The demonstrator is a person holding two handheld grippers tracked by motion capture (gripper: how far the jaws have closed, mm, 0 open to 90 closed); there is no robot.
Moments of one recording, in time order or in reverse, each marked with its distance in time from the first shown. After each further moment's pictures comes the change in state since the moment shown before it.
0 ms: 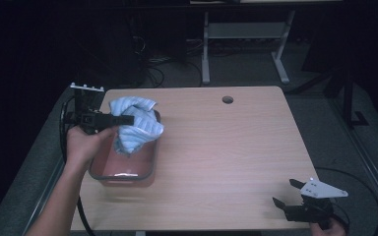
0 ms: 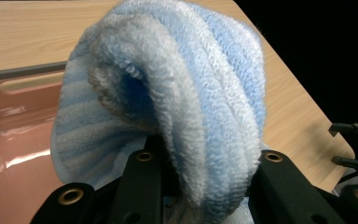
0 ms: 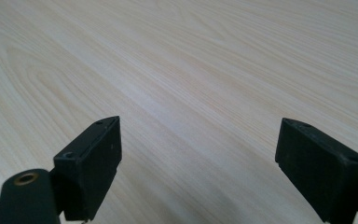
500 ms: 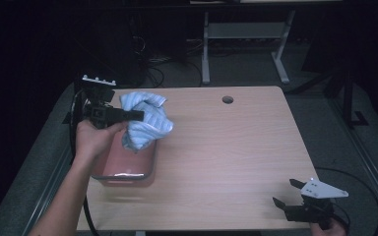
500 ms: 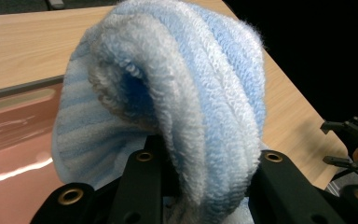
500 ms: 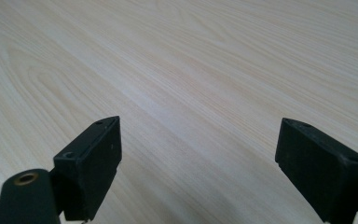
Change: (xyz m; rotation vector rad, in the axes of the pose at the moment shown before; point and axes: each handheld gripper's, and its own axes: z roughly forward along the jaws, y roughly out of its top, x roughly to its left) left arm -0.025 0.018 0.011 0.014 -0.014 0.045; right arm 0.000 0.000 -0.001 -0.004 -0.001 -0.004
